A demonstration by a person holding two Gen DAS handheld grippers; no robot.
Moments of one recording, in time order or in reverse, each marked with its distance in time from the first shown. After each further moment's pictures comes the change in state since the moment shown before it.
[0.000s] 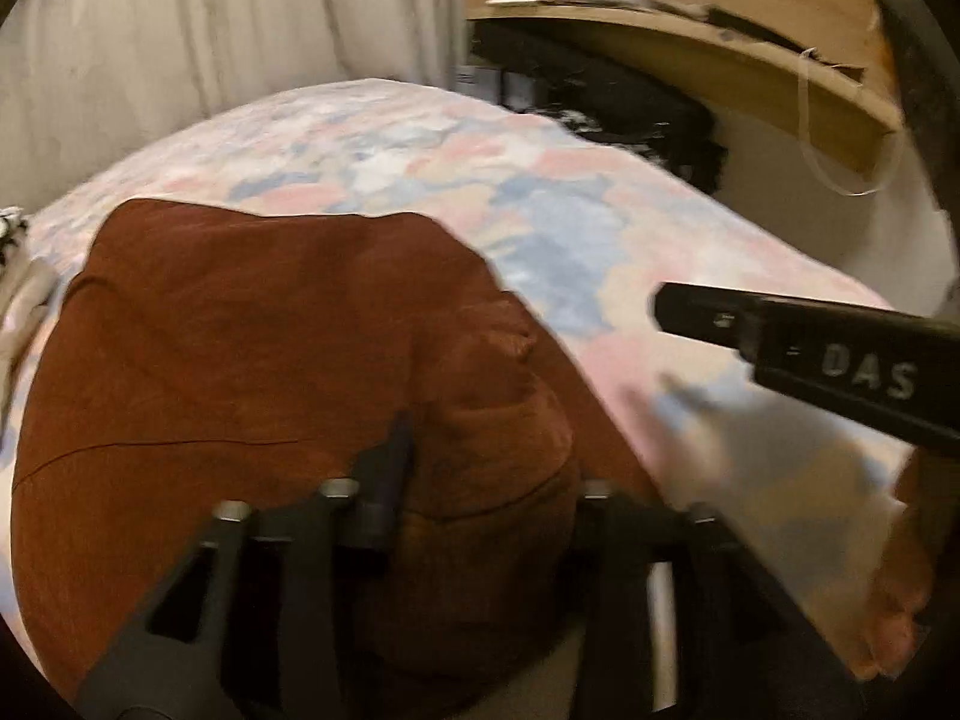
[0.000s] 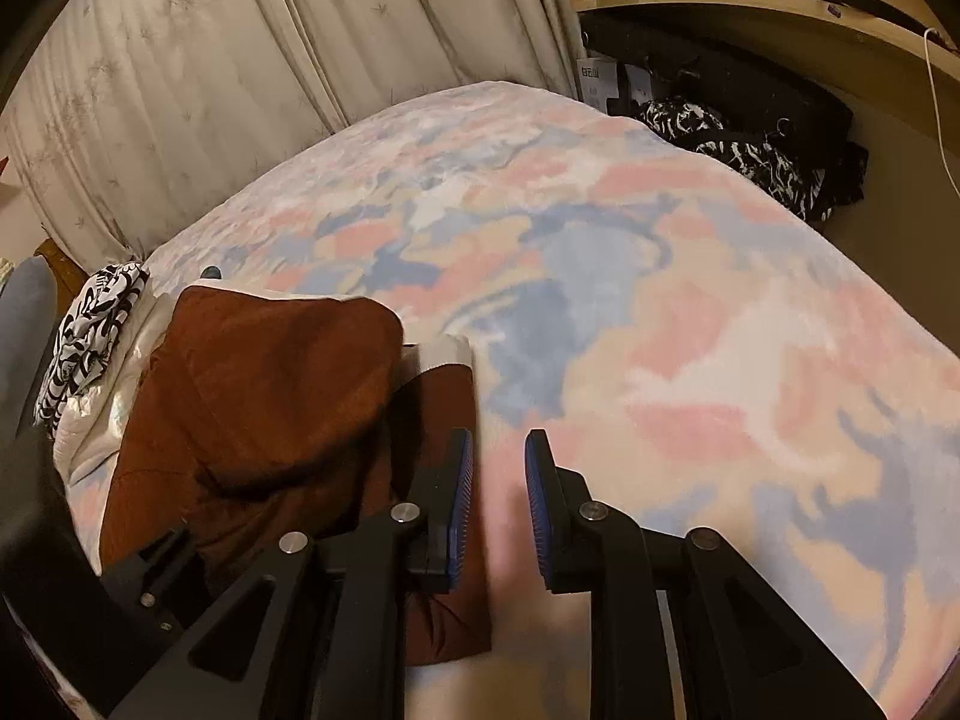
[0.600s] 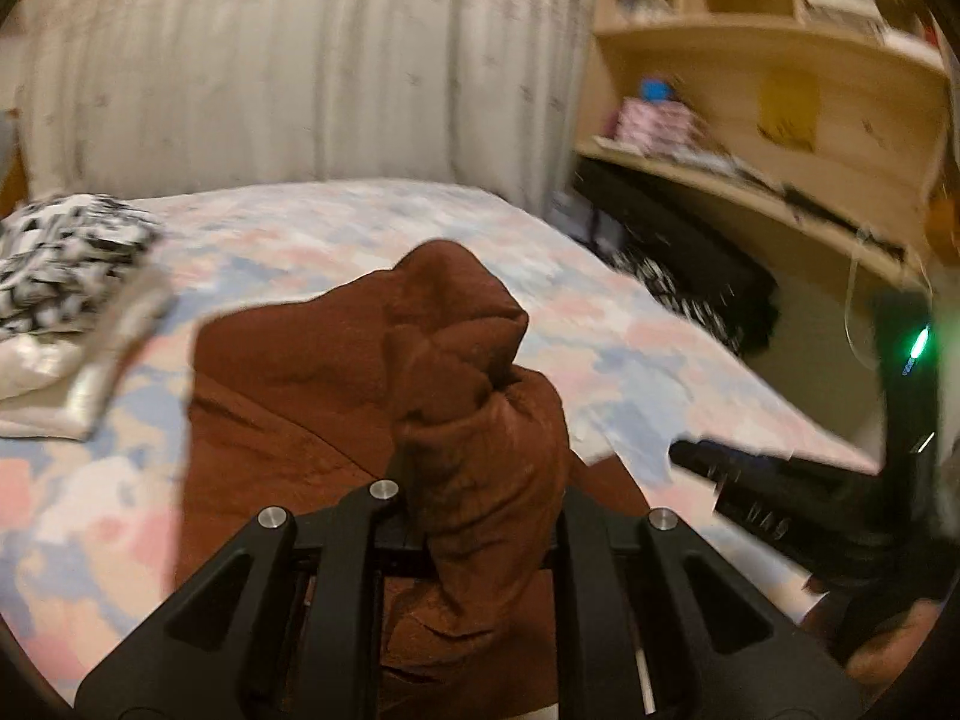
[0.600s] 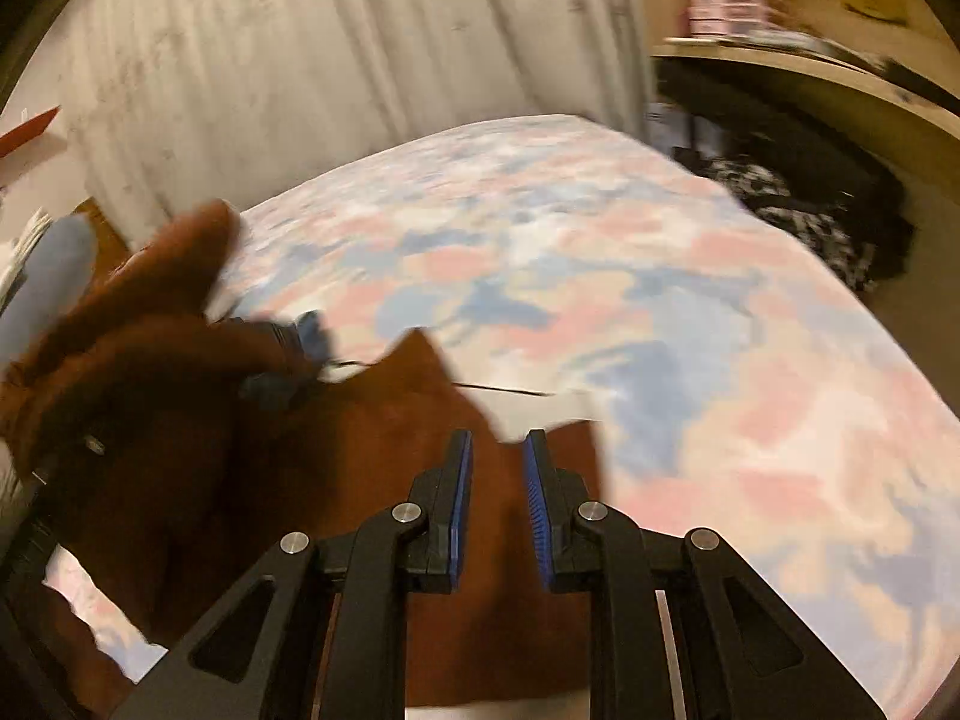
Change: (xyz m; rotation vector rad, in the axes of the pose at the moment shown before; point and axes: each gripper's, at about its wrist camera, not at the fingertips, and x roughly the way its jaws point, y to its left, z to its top) left arm -0.106 0.095 0.032 -0.192 -0.267 0.152; right arm -0.012 0.075 0.018 -0.103 -0.063 0.042
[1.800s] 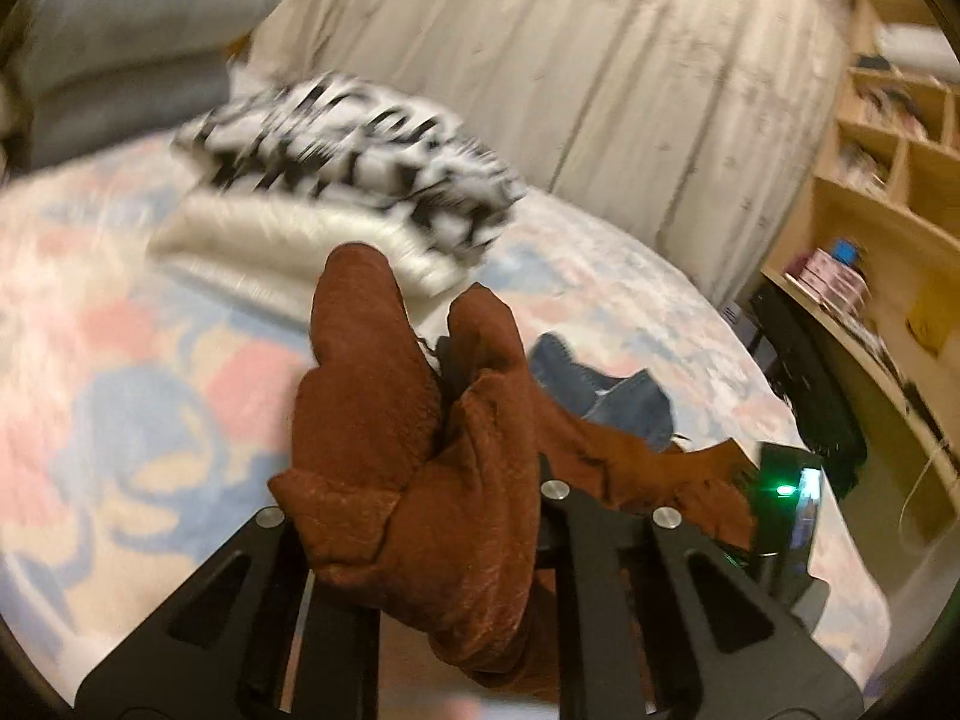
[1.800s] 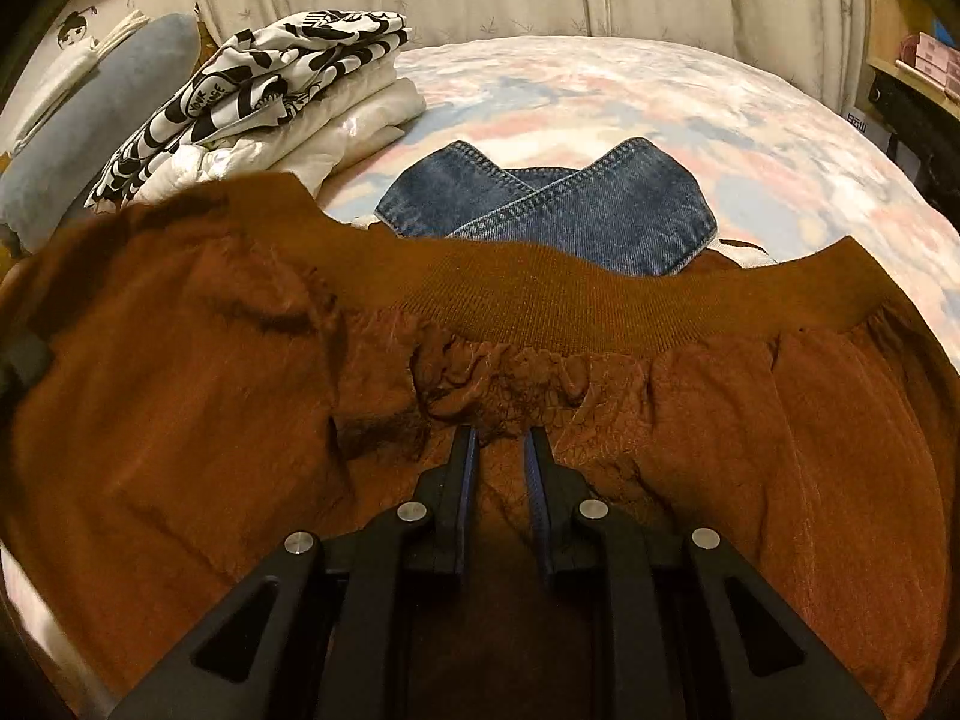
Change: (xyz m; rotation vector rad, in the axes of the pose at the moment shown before) left arm -0.113 0.306 -0.056 -0.465 -0.096 0.273; right arm 0.120 0.265 -0.064 -0.347 0.231 0.185
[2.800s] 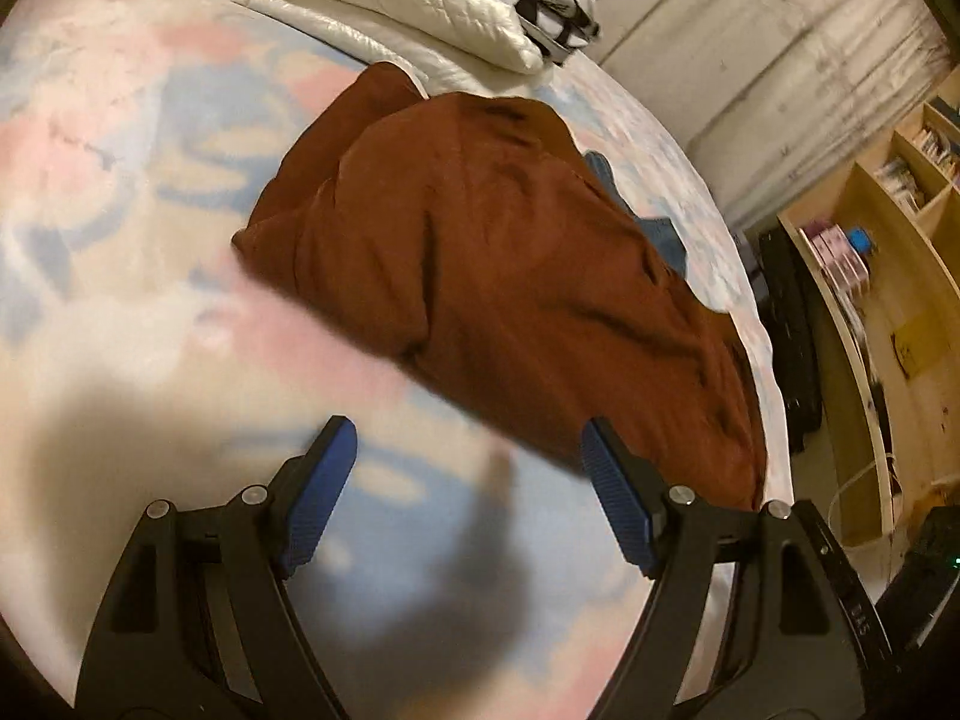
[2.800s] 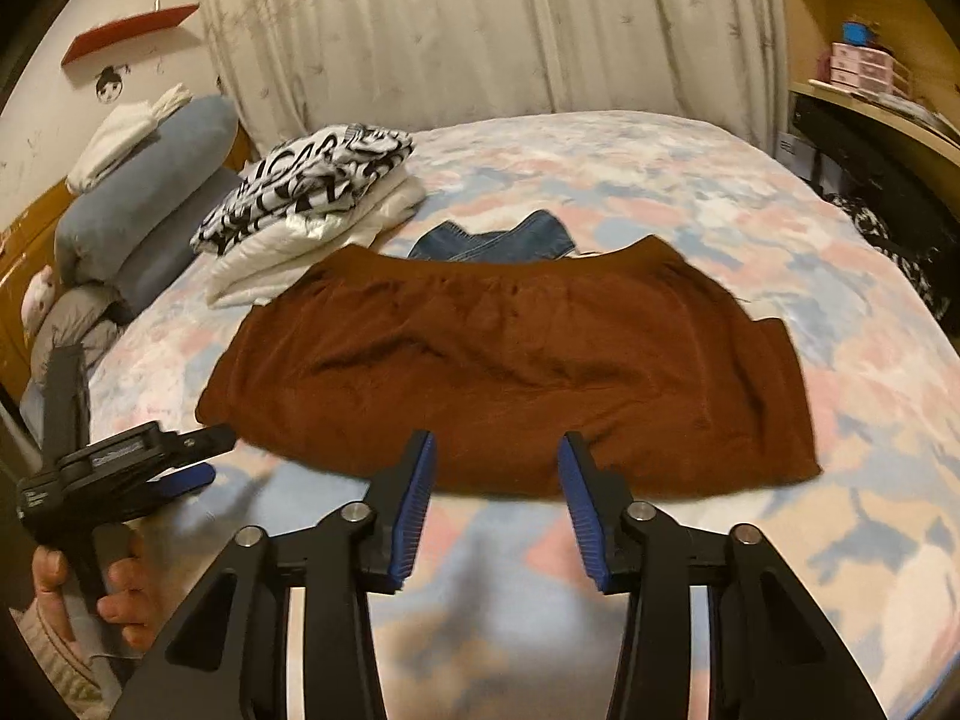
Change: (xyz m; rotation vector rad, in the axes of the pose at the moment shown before) left arm -0.033 0.061 -0.092 -0.273 0.380 -0.033; right arm -0.248 0.000 -0.148 0.044 -0.167 0.007
